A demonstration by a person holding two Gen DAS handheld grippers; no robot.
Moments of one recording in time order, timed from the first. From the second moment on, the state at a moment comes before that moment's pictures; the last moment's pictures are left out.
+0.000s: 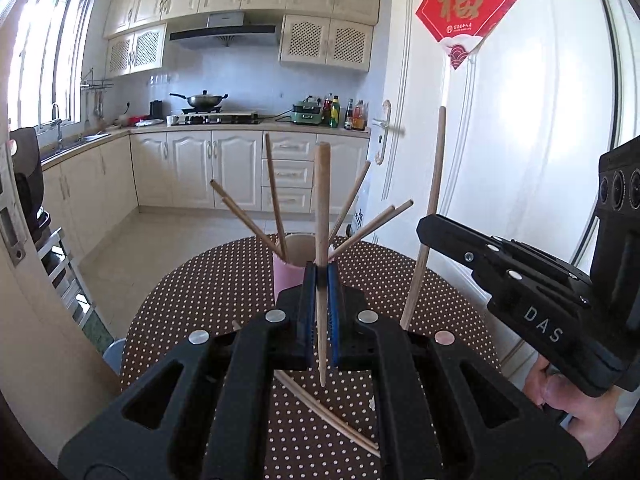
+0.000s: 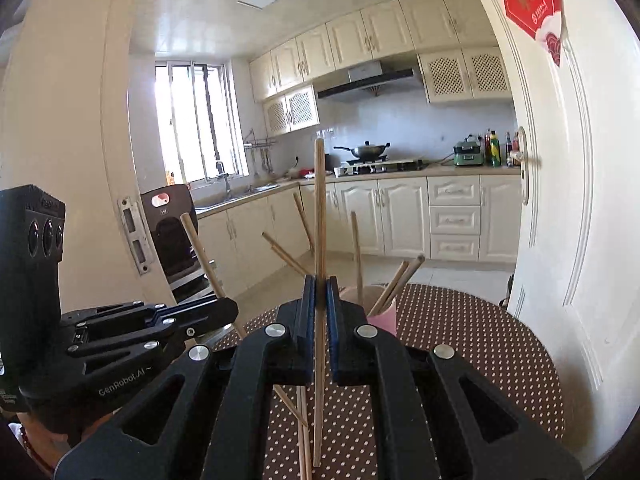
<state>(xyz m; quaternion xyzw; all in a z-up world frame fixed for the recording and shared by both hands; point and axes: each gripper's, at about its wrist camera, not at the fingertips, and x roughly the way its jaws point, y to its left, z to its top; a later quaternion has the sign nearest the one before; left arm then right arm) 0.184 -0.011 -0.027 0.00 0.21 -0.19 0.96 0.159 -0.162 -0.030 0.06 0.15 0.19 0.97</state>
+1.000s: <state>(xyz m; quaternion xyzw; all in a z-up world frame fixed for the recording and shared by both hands) 0.281 -0.006 0.014 -0.06 0.11 -0.17 0.98 0.220 -0.164 -0.010 0.06 -0.02 0.10 0.99</state>
